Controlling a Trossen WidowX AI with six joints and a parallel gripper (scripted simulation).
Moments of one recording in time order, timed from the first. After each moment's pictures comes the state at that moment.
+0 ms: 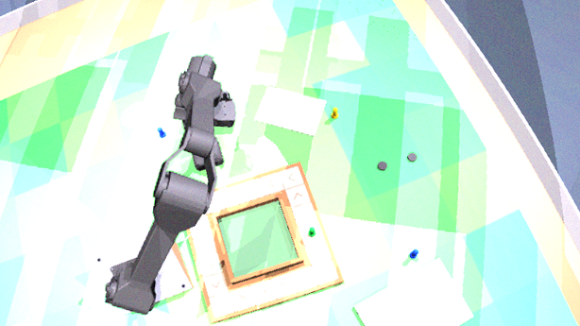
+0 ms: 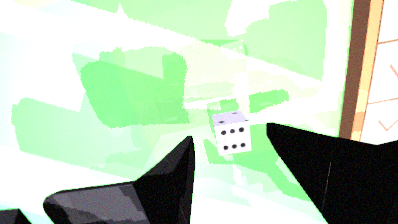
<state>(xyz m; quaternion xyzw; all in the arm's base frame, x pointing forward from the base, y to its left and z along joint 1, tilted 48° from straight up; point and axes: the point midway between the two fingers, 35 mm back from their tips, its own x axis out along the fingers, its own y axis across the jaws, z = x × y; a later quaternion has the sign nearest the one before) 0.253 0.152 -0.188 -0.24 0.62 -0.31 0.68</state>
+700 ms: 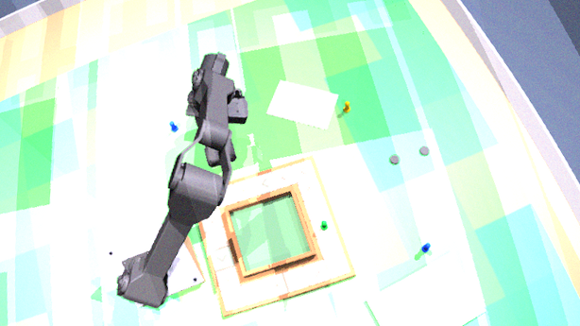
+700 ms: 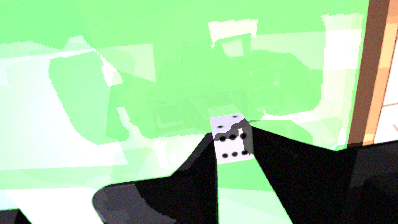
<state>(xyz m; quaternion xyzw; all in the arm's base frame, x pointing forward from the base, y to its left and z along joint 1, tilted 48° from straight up) 0.251 0.141 -0.196 -0.24 0.63 -0.31 0.67</state>
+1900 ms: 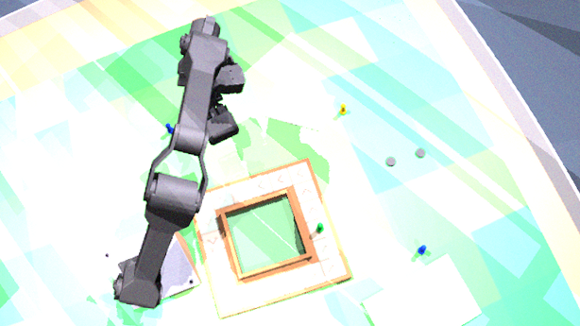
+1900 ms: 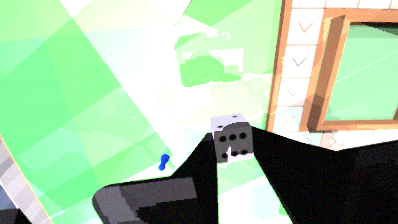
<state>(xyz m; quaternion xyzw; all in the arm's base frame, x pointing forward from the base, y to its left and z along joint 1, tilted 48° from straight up) 0.265 0.223 -0.100 -0.30 0.65 -0.25 0.65</state>
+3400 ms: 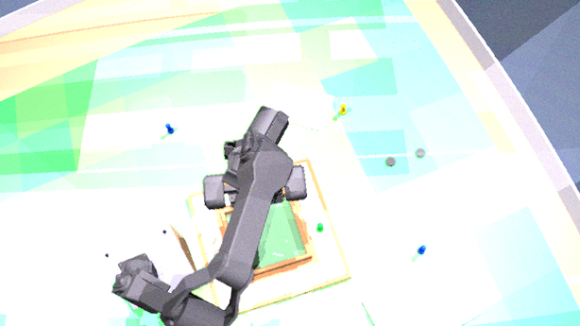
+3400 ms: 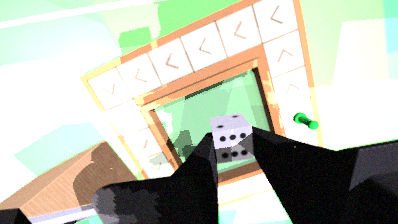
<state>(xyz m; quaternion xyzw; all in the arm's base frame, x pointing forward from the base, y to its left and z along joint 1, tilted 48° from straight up) 0.286 0.066 0.022 -0.62 0.68 0.16 0.37</state>
